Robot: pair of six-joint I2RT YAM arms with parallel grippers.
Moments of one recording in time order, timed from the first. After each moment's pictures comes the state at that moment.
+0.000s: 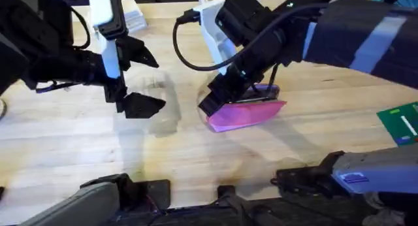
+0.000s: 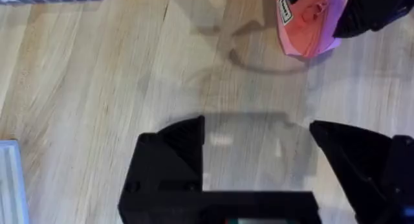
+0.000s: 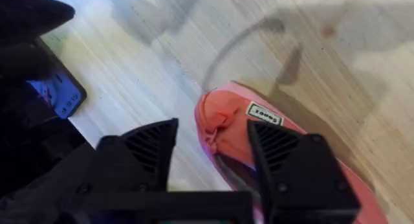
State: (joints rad) left arm 0.13 1.30 1.03 -1.11 0.77 1.44; right arm 0.65 1.57 1.20 -0.93 -0.35 -0.06
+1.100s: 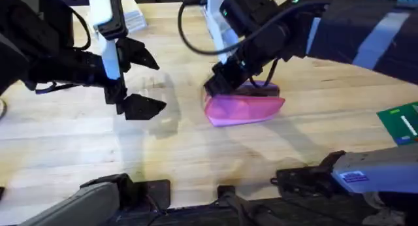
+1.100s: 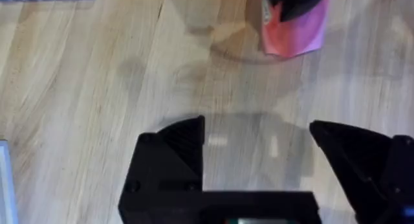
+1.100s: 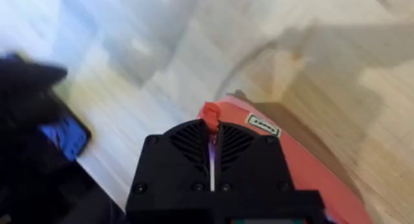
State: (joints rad) left arm 0.13 1.30 1.03 -1.13 0.77 1.44; right arm 0.61 1.57 1.20 -0.83 -0.34 0.03
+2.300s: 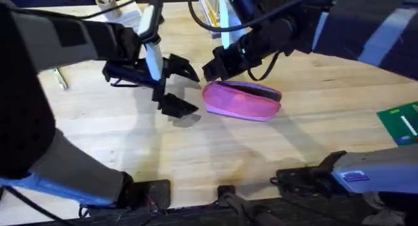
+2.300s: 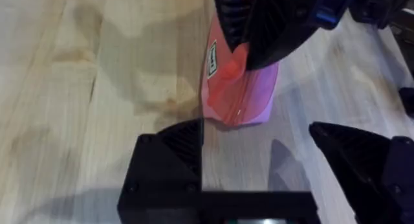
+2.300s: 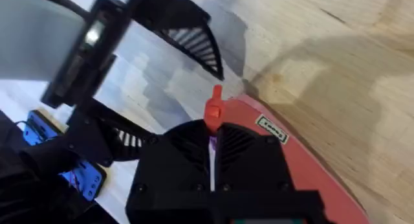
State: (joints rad) left arm -0.07 1.80 1.03 -0.94 1.08 1.53; right arm 0.57 1.56 1.20 -0.71 -0.32 0.21
